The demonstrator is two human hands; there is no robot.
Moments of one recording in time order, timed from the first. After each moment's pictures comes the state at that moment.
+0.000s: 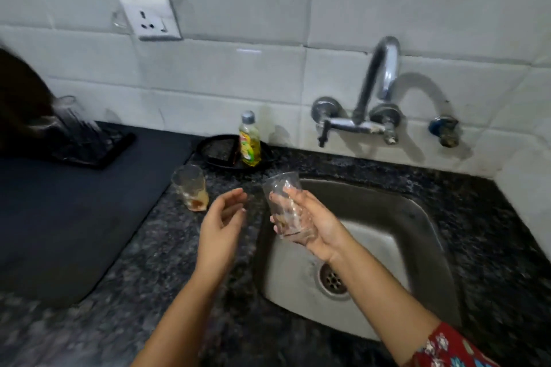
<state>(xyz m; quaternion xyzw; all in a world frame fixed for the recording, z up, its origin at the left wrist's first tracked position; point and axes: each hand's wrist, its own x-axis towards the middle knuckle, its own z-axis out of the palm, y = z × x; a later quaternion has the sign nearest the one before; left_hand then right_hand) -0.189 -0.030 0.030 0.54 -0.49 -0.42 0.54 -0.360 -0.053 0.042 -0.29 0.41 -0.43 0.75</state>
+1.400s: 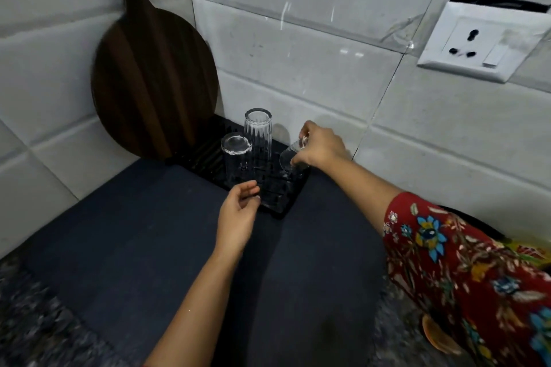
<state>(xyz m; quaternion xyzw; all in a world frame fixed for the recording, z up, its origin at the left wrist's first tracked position) 0.254 -0.262 -0.026 0.62 -0.34 -0.40 0.58 0.129 -0.411 0.054 -0.76 0.62 -0.12 0.18</state>
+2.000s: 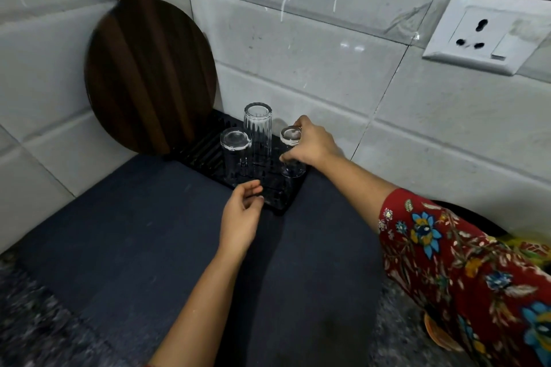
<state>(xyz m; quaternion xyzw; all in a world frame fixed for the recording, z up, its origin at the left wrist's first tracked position) 0.249 -0.265 -0.036 0.63 -0.35 -0.39 0.58 0.142 -0.409 0.045 -0.77 0.59 -0.14 0.19</state>
